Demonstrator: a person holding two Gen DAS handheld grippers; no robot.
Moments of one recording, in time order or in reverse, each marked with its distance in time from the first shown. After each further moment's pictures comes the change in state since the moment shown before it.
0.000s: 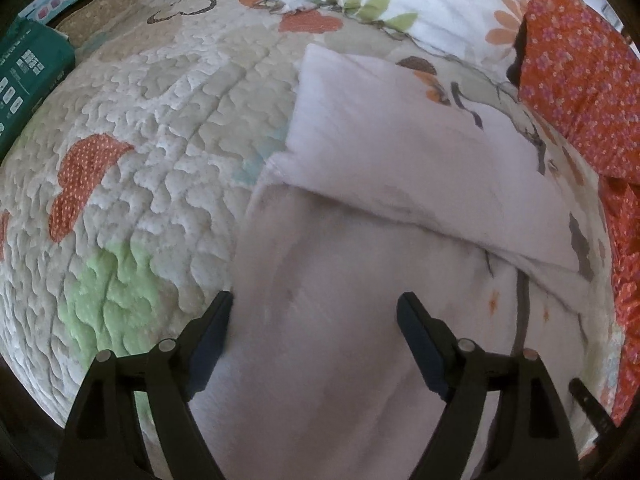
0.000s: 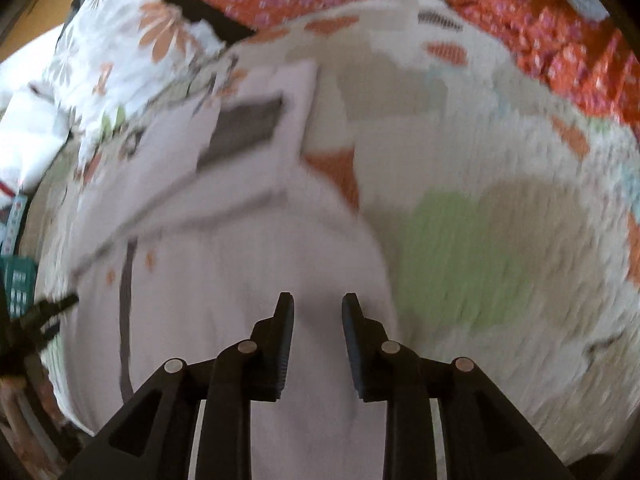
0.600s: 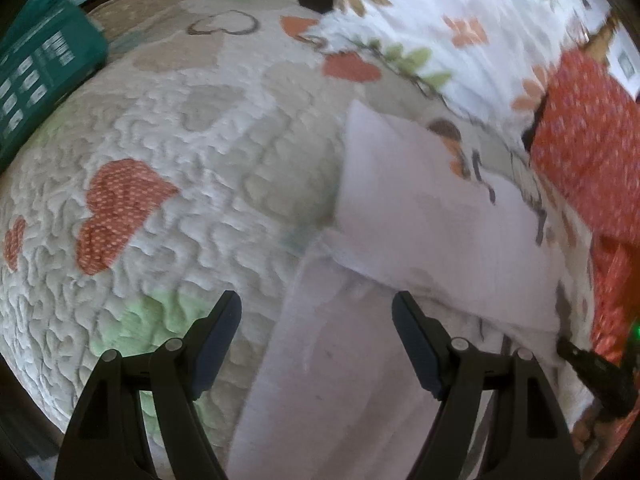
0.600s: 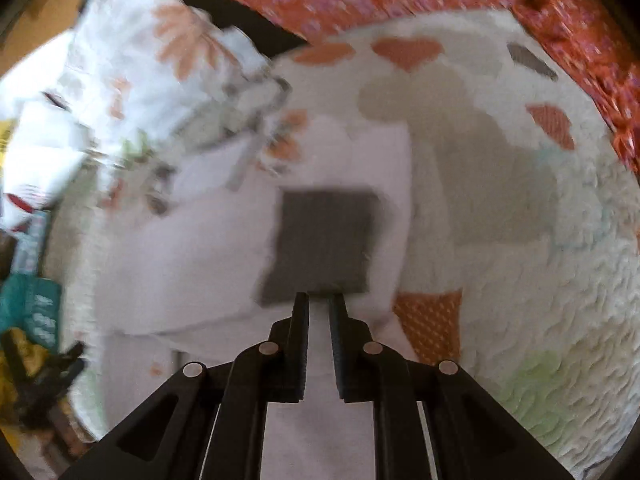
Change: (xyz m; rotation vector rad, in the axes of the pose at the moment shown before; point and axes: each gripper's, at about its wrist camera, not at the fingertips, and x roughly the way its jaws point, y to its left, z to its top) left arm -0.015 0.030 0.036 -0.118 -0.056 -0.023; right arm 0.053 0.039 0.116 -0.021 0.050 0.037
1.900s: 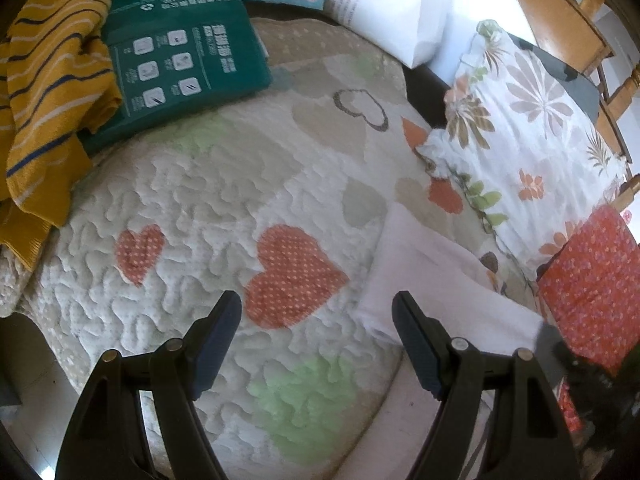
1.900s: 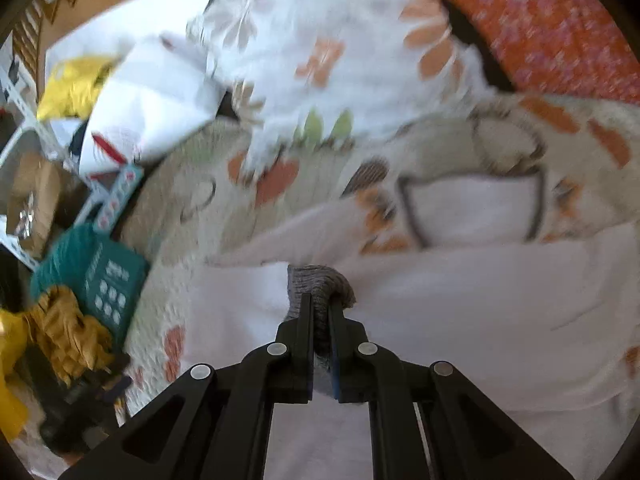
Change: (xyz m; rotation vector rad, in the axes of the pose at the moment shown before) left arm -0.074 0.135 0.016 -0.352 -0.203 -0.018; right arm -0.026 0.214 0.001 -0.249 -0.125 0.297
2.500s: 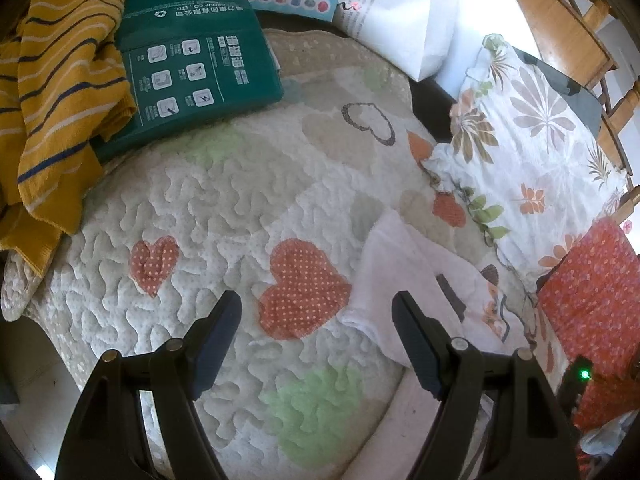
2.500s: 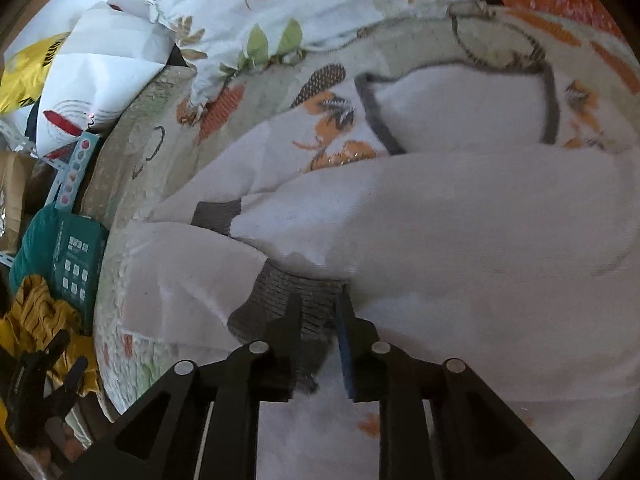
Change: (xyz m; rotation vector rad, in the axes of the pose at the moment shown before) left arm -0.009 0.013 0.009 -0.021 -0.036 0.008; right arm 0.096 -0.024 -0.048 0.069 0.249 -0.014
